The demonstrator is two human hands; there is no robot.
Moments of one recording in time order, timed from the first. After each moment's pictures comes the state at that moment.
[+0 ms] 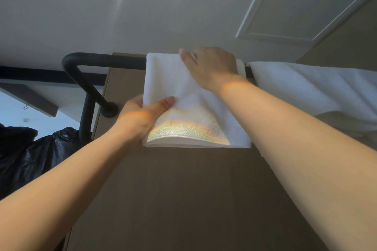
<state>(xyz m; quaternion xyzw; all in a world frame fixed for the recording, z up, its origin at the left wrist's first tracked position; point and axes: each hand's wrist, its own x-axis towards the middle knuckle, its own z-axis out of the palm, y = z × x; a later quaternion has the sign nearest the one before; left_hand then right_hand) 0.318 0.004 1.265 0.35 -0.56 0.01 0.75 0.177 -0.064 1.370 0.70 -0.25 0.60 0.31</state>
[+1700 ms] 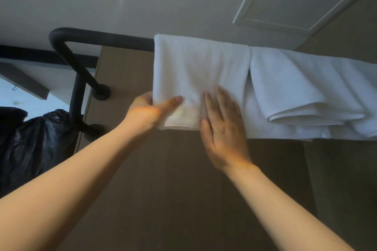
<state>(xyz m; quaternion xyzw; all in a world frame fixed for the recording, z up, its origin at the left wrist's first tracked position) 0.303 -0.024 1.241 0.38 -0.57 0.00 0.72 0.165 -0.149 1.206 0.70 -0.15 0.64 0.28</state>
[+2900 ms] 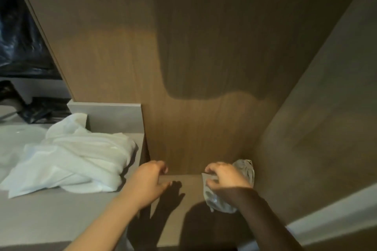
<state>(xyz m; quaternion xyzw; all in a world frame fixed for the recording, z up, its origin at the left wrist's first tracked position) 0.228 -0.002 0.684 0.80 -0.56 -0.17 0.15 0.032 -0.126 0.691 0.89 -0.40 -0.04 -0.19</state>
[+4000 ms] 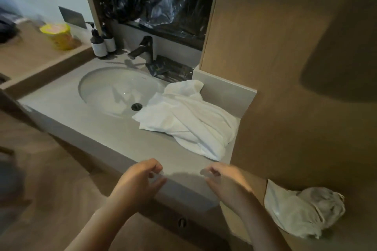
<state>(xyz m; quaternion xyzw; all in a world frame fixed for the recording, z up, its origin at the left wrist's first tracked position) 0.334 0.257 0.649 0.89 -0.27 -0.21 0.30 0.212 0.044 0.638 0.91 -0.25 -0.06 -0.31</state>
